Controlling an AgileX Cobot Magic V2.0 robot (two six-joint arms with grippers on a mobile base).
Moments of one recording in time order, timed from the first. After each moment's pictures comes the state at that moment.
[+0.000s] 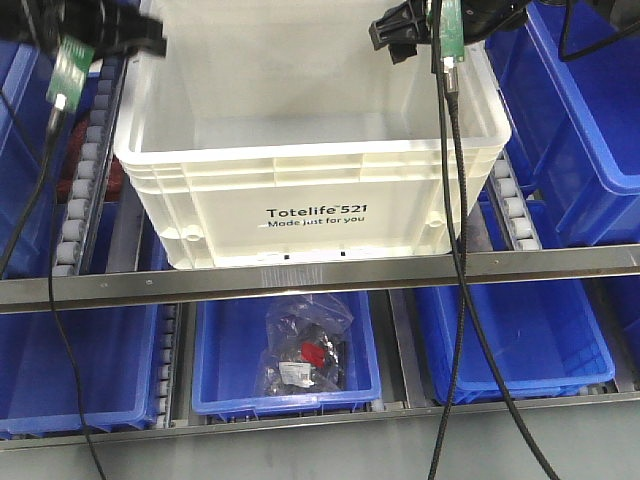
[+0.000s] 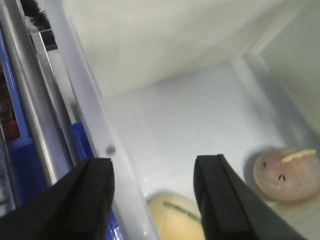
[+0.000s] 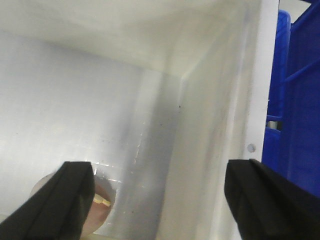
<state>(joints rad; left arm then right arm) -0.13 1.62 -1.50 -0.39 0.69 0.30 0.41 1.88 -1.93 -0.23 1.02 0.14</state>
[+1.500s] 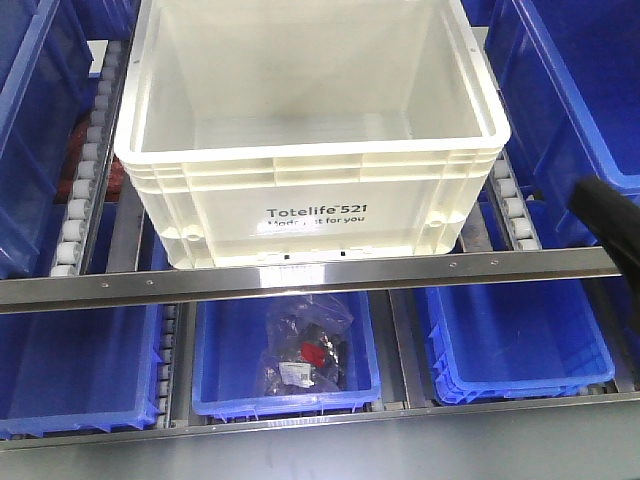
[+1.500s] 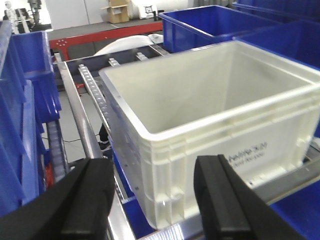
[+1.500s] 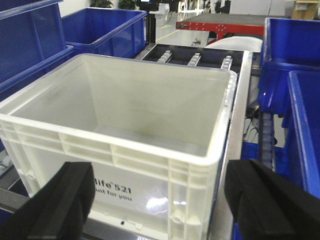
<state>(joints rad) -0.13 0.18 -0.51 -0.40 0.55 0.41 0.52 0.43 -0.55 -0.35 0.34 0.33</state>
